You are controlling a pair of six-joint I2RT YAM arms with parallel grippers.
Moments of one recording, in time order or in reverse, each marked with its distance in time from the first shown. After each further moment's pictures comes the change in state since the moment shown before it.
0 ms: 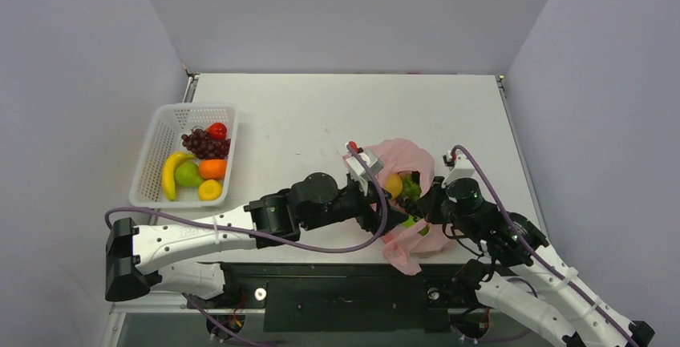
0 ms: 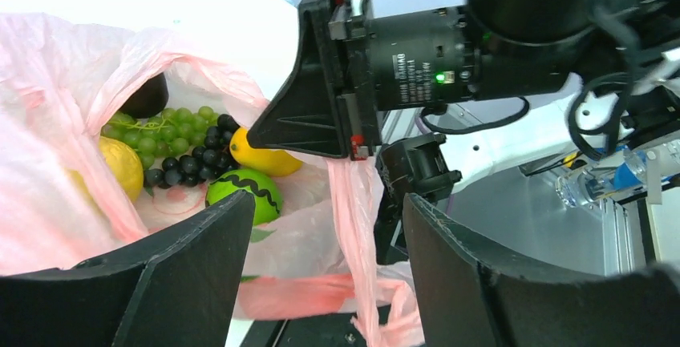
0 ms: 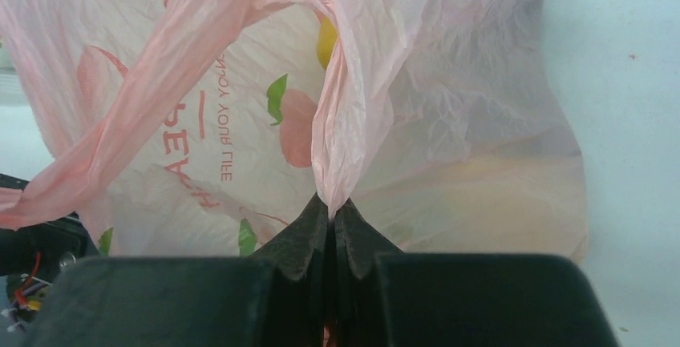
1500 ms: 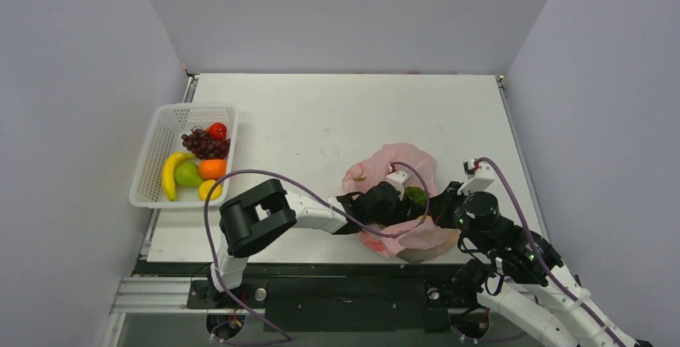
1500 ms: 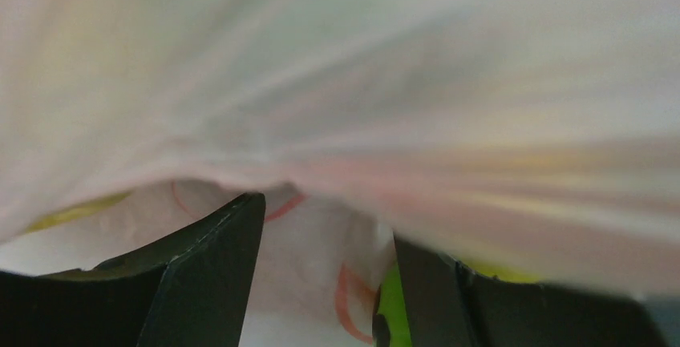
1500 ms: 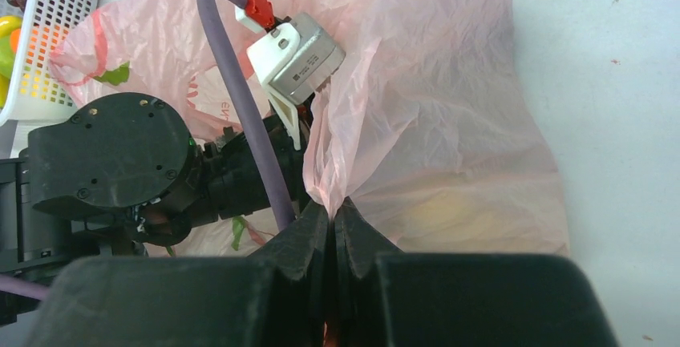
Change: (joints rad) left arm 0.119 0.782 0.062 0.263 0.035 -0.185; right arm 0.000 -0.166 -0.055 0.023 0.062 0.063
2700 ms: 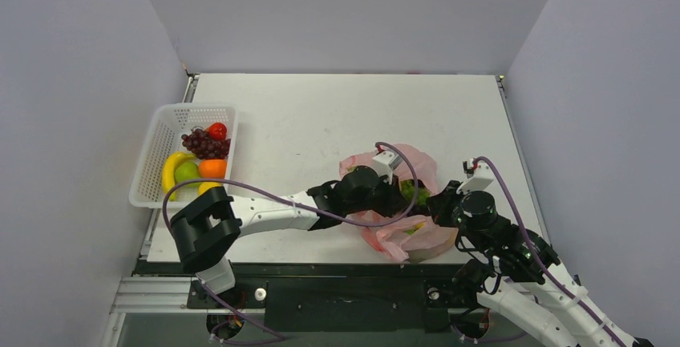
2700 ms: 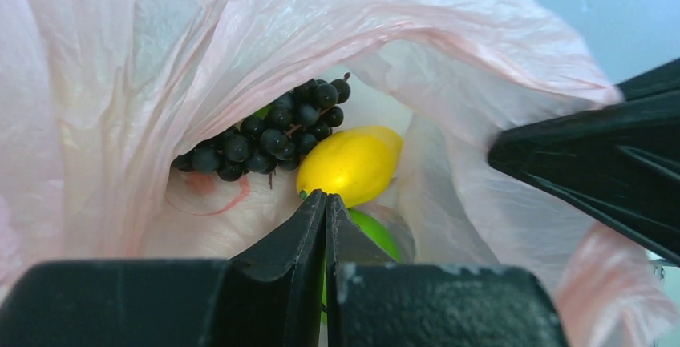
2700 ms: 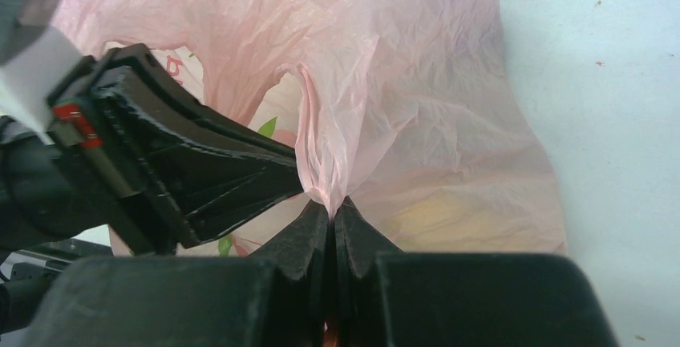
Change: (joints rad) left arm 0.035 -0.287 -0.077 0.016 0.059 0.000; right arm 0.000 0.013 -0.015 0.011 0.032 -0.002
